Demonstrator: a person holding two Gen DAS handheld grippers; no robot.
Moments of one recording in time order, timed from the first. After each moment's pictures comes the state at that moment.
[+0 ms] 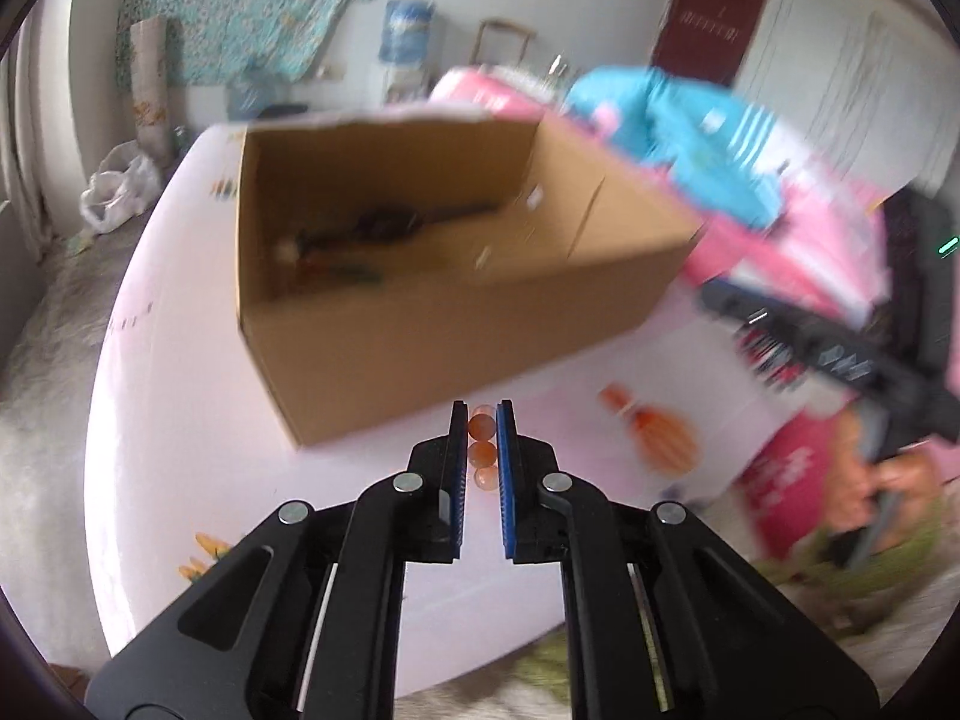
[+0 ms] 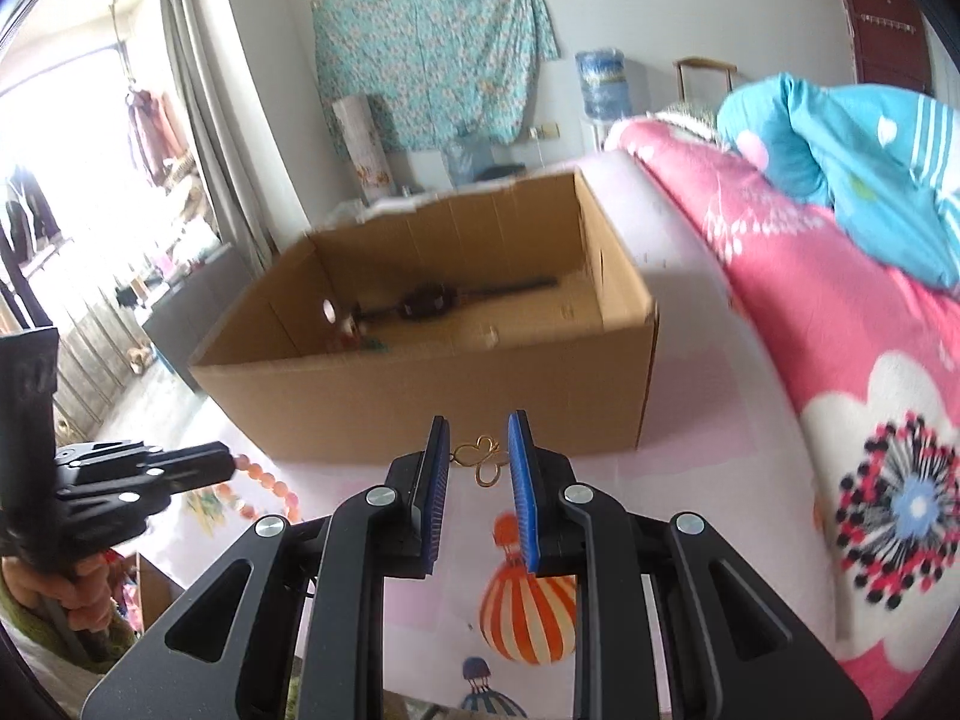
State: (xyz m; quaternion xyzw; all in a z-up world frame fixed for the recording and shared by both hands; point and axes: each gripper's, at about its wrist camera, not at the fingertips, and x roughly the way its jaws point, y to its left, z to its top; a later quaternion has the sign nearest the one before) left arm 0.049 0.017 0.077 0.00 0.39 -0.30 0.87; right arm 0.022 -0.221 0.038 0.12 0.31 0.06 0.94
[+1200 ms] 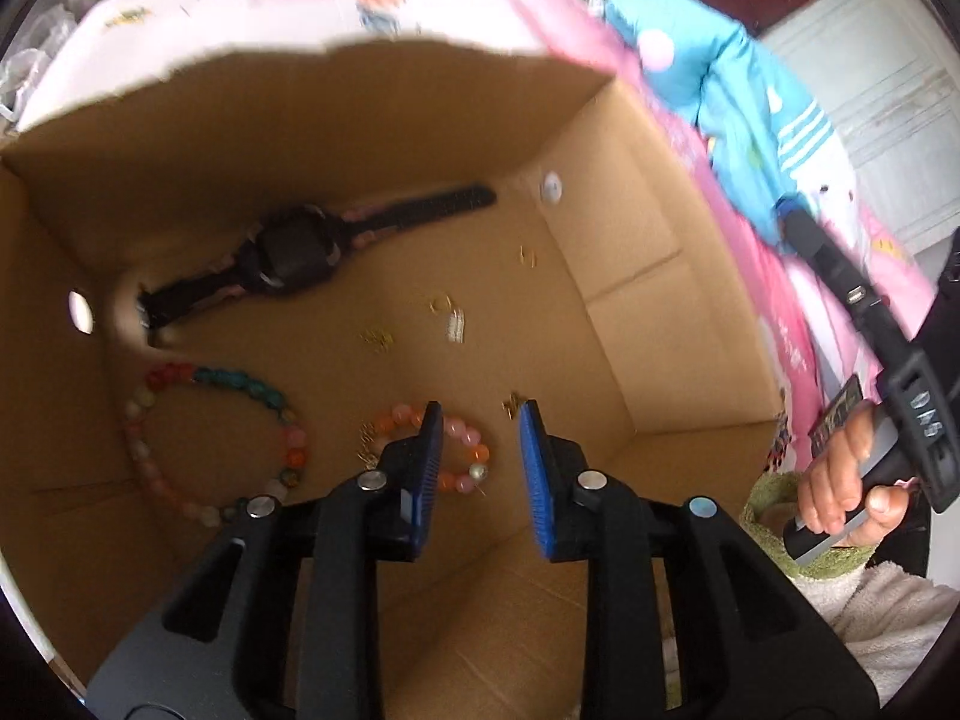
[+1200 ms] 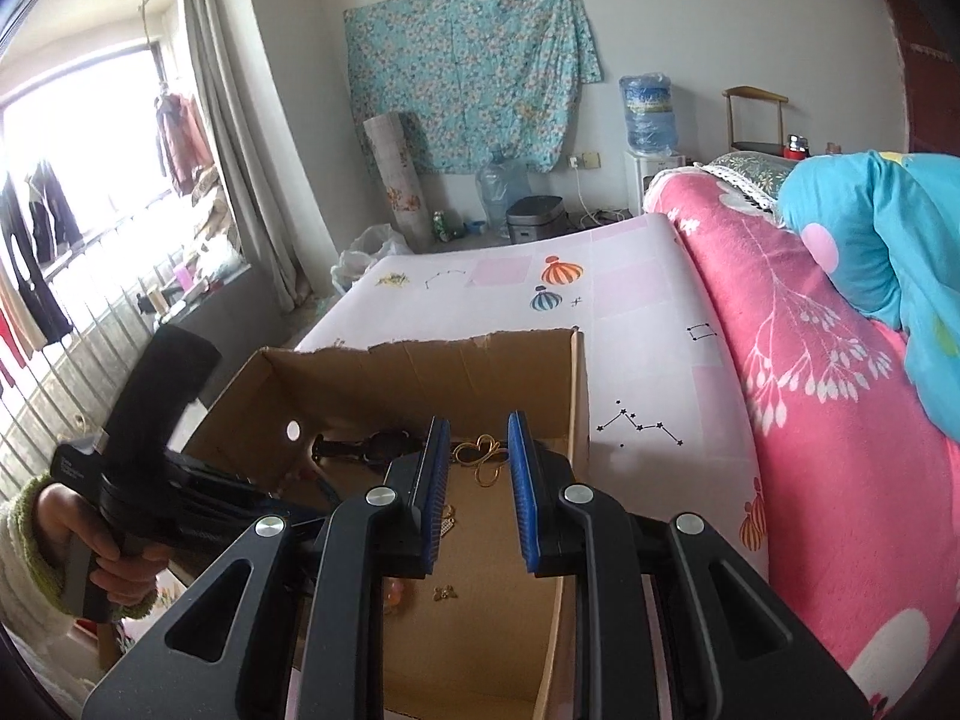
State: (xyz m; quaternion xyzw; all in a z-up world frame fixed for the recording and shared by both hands) left arm 0.241 -0.079 0.026 -0.05 0.58 -0.33 0.74; right arm 0.160 -0.268 0.079 0.09 0.30 0.11 0.94
